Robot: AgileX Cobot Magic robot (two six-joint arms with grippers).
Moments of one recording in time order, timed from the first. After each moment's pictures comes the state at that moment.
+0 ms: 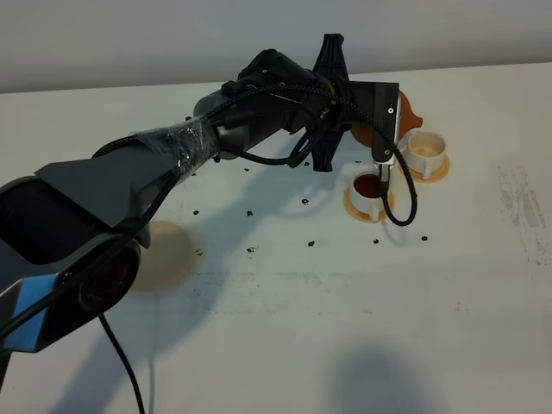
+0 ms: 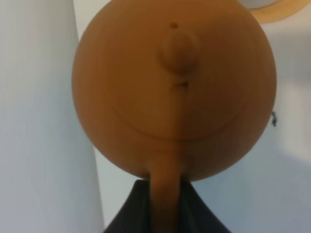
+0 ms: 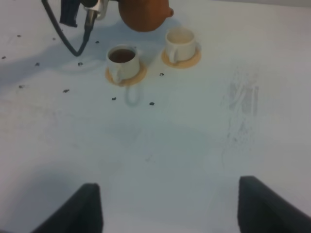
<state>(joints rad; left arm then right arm) -0.65 2.40 -2.02 0.19 0.40 1.06 0.17 -0.01 -0.49 0.09 1.07 -0.04</state>
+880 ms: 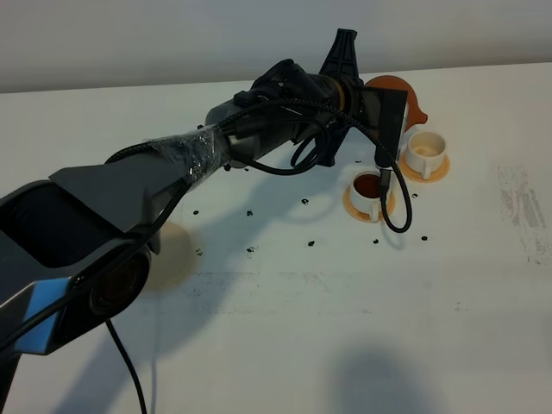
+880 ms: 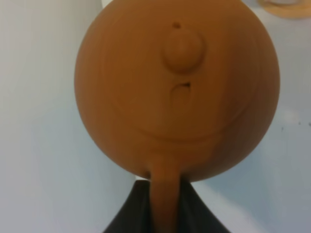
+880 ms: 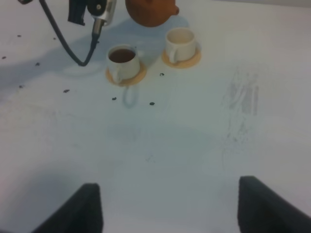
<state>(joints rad) -0.67 2.42 -2.02 0.39 0.30 0.99 0.17 -0.01 -0.49 0.09 1.07 -0.04</state>
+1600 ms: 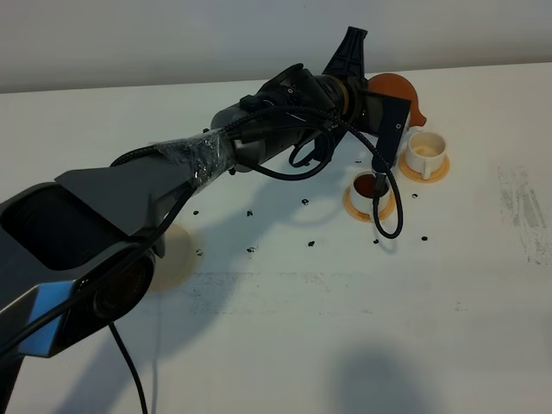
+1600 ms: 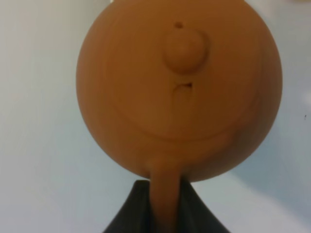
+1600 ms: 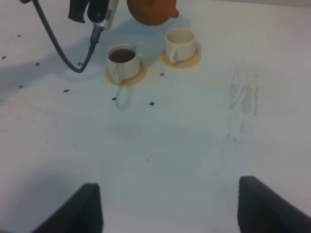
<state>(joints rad) -0.69 2.43 -2.02 0.51 0.28 0.98 0.17 -0.01 -0.49 0.09 1.07 -0.04</state>
